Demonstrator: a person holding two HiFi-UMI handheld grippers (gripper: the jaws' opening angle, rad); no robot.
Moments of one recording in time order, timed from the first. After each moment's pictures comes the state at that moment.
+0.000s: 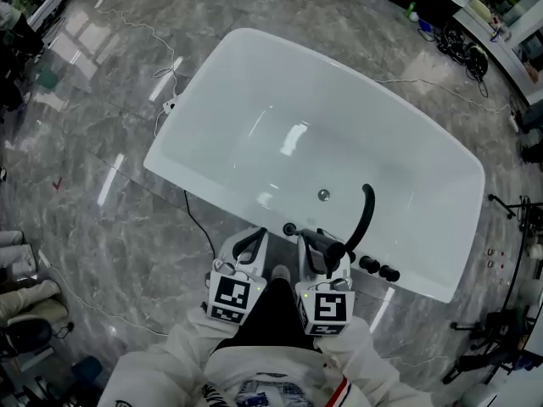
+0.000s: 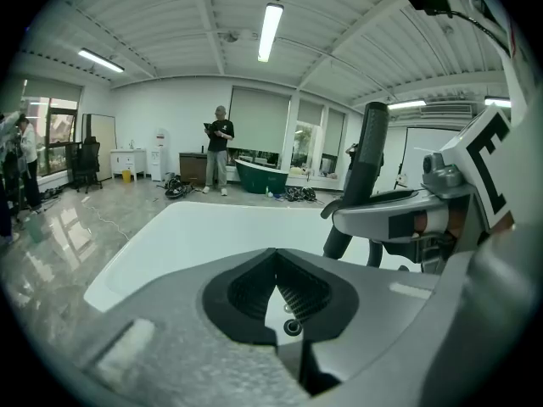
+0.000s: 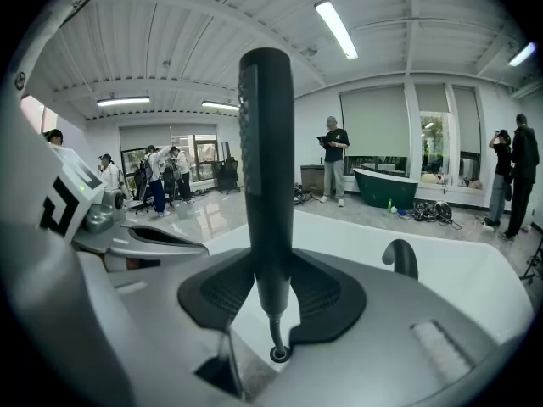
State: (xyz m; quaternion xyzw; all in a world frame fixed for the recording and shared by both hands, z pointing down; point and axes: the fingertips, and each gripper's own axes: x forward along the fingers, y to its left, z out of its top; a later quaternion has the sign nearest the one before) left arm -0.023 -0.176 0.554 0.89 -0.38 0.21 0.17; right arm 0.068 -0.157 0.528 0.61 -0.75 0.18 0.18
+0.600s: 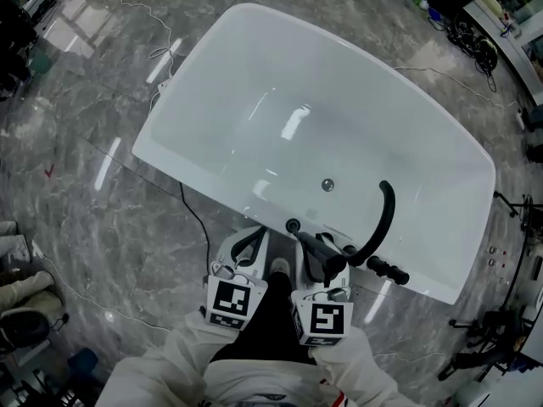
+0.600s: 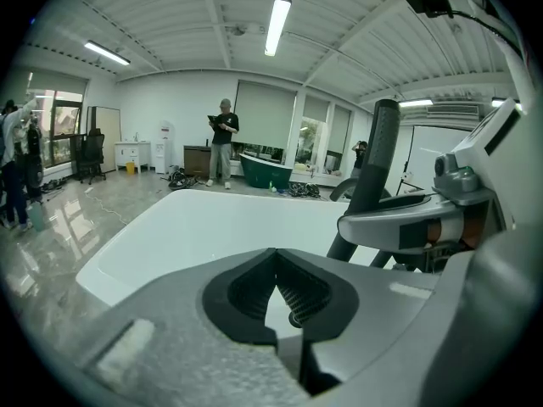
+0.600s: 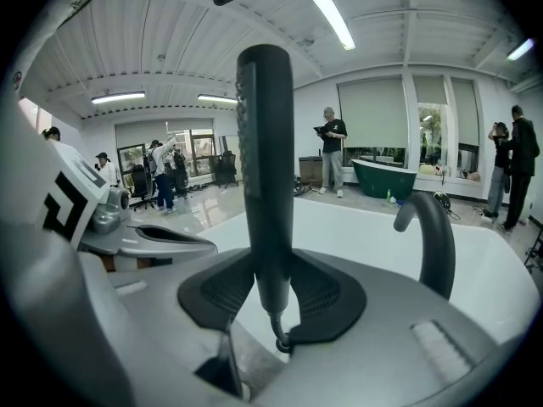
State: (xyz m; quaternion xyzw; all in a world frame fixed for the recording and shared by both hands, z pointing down) left arm -0.026 -0.178 0.603 0.88 -0.39 0.21 0.19; right arm 0.057 -0.150 0.577 0.61 -0.74 0.20 0.19
